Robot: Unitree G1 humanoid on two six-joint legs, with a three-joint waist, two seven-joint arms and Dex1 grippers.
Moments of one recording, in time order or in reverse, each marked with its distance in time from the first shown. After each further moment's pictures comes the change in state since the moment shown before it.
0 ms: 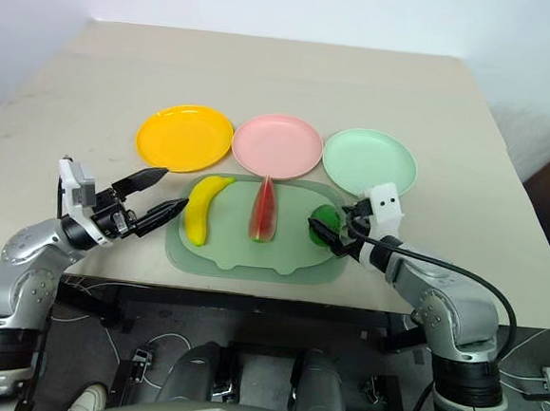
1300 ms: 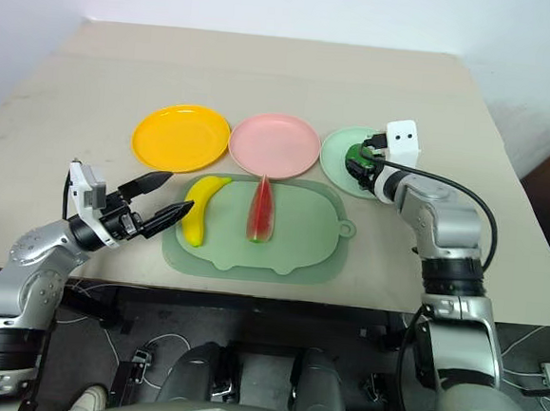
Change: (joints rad) left arm 0.008 -0.012 -0.020 -0.005 0.040 -0.013 0.037; right arm -0.542 0.003 0.061 0.804 -0.347 -0.326 -0.026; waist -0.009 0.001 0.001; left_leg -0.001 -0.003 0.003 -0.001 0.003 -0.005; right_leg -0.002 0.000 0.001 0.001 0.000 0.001
